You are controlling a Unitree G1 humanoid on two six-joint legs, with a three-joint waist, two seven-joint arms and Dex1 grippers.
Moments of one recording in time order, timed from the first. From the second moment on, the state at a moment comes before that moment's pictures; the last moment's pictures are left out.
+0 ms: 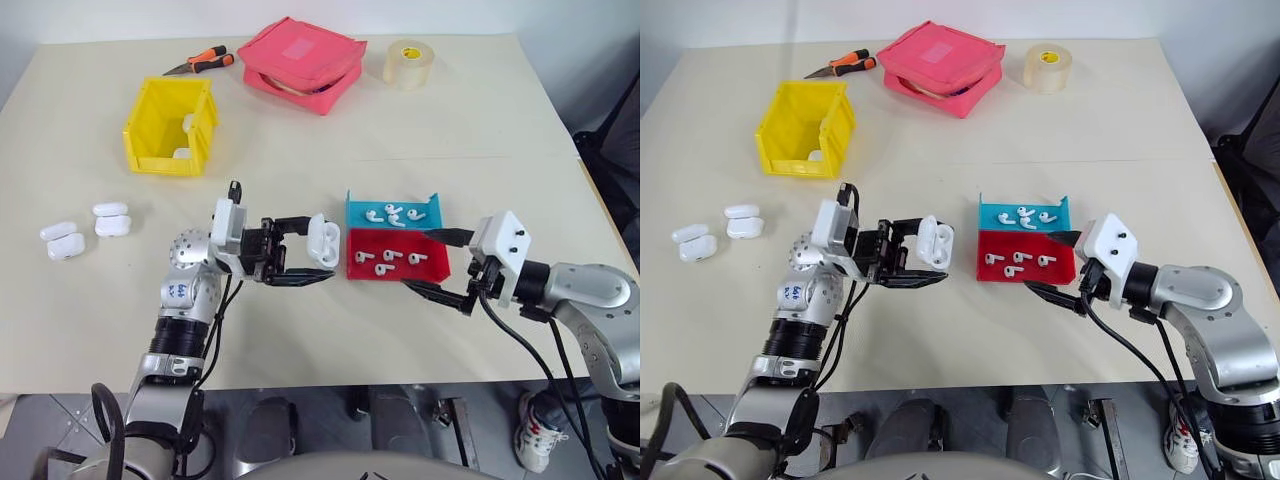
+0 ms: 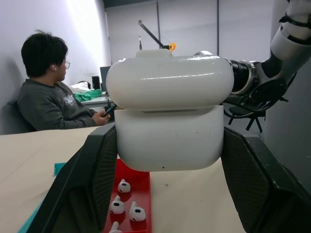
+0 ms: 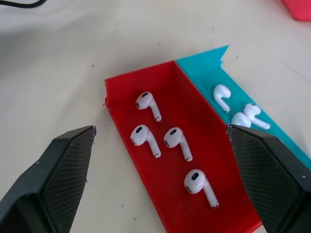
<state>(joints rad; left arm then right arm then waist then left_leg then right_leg) -0.53 0.27 0.00 0.24 -0.55 -0.06 -1.43 -0.13 -0.78 -0.11 -0.44 0.42 0.51 0.92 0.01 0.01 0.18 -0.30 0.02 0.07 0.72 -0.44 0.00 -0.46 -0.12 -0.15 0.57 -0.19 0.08</state>
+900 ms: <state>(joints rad) -0.42 0.29 -0.02 0.13 -0.57 0.02 -1.44 0.04 -0.94 -0.21 -0.60 0.41 0.72 0.89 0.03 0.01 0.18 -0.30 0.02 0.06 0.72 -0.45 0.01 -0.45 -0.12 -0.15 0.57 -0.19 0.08</state>
